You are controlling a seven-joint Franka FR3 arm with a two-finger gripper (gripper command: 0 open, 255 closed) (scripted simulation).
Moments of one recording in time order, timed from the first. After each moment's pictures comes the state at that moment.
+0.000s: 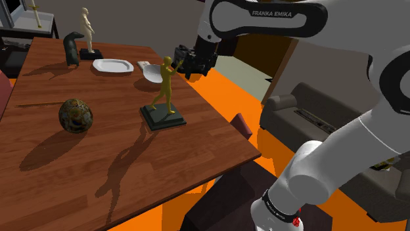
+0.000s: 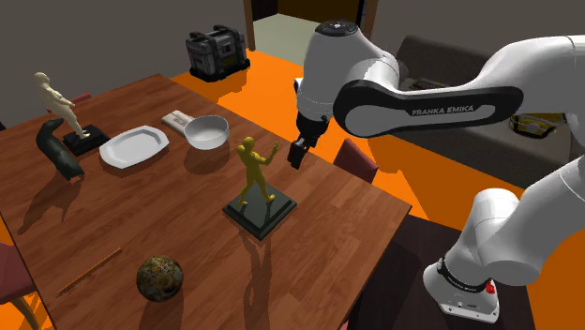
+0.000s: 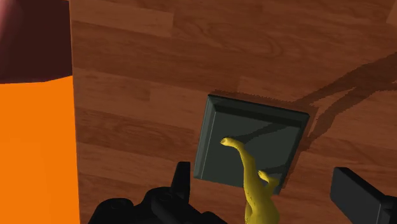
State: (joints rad) arm 0.03 -0.27 0.06 -2.02 -0.08 1.92 0.23
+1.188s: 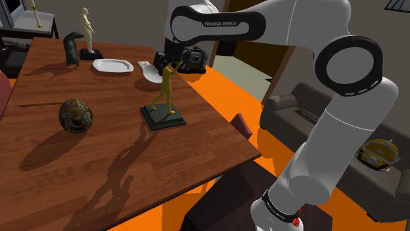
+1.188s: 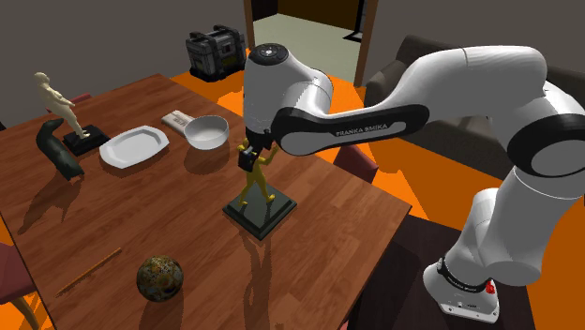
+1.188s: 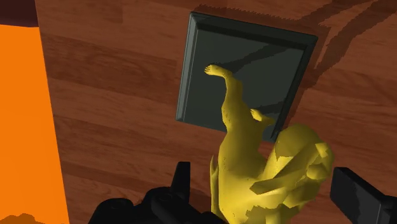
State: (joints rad) arm 0.05 0.09 0.10 -1.72 -0.21 2.02 0.34
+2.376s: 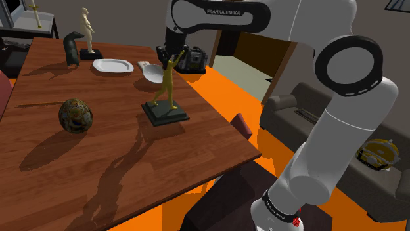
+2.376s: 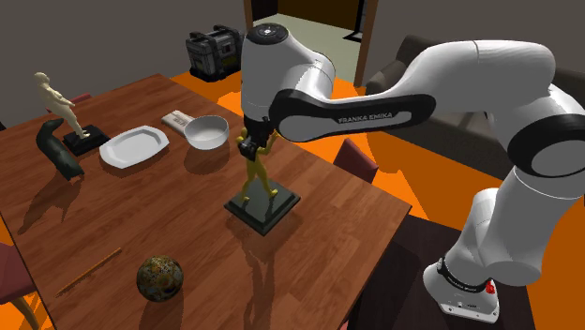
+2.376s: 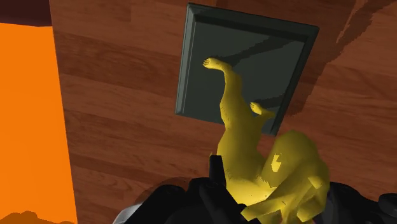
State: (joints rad) arm 0.05 0.09 0.11 -1.63 -0.21 1.94 0.32
